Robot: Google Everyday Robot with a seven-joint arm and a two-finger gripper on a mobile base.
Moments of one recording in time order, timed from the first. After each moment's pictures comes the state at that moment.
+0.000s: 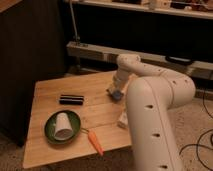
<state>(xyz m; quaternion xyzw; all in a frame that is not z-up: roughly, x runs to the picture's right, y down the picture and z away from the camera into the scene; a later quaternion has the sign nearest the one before) 0.060 0.037 0.915 -0.33 0.06 0.51 0.79</state>
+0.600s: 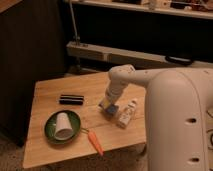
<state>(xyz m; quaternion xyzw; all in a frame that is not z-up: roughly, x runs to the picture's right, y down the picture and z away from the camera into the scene) 0.000 0.102 0.849 -0.36 0.04 0.43 0.83</state>
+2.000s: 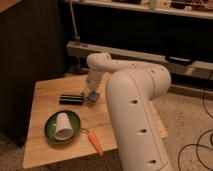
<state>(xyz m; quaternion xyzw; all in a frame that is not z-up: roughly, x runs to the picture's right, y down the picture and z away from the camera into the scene) -0.098 0.003 0.938 -0.37 0.03 0.43 0.82</state>
